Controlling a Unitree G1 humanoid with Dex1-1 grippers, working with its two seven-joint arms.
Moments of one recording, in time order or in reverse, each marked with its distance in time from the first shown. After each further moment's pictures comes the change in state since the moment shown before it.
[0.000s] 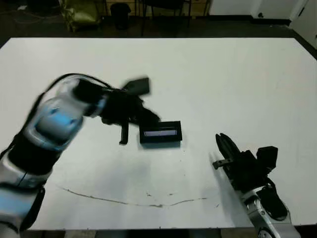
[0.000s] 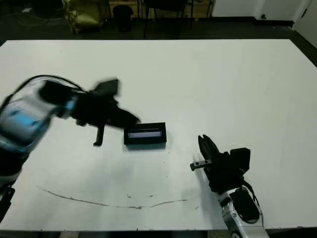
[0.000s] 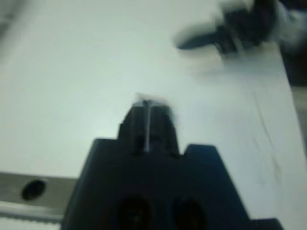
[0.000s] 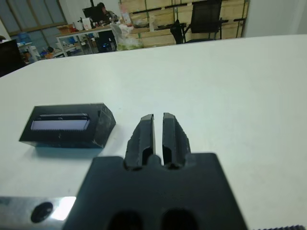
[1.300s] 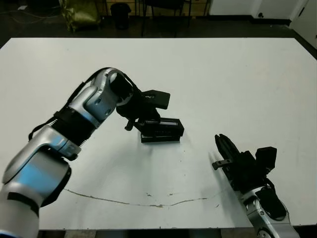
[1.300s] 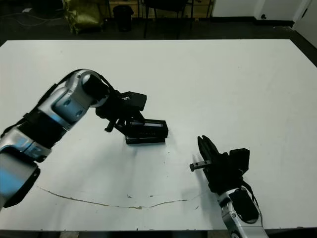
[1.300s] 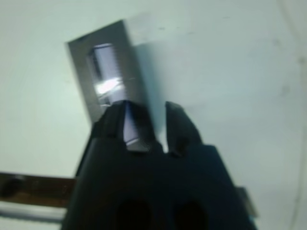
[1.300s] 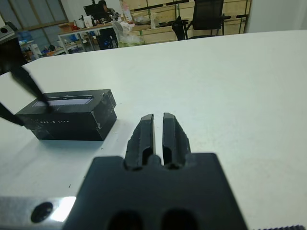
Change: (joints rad) left arm -0.387 -0.009 -0.506 0.598 0.381 -0.277 -0.531; right arm 0.007 0.001 0.014 0.039 0.000 -0.025 0.011
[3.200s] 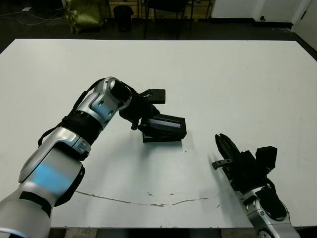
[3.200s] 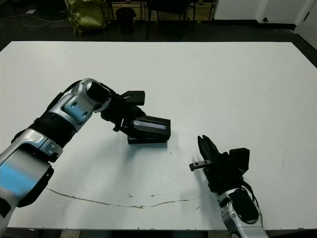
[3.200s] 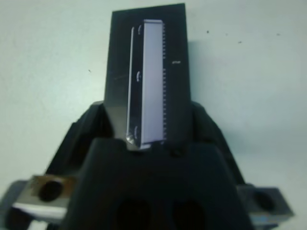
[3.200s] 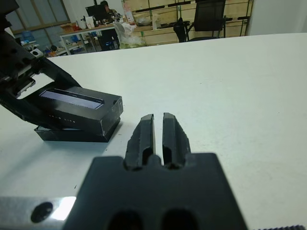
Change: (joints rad) left arm -0.050 -0.140 0.020 0.465 0.012 -0.288 0.198; right arm 0.002 0.003 -0.003 -0.001 0.011 0.016 0.000
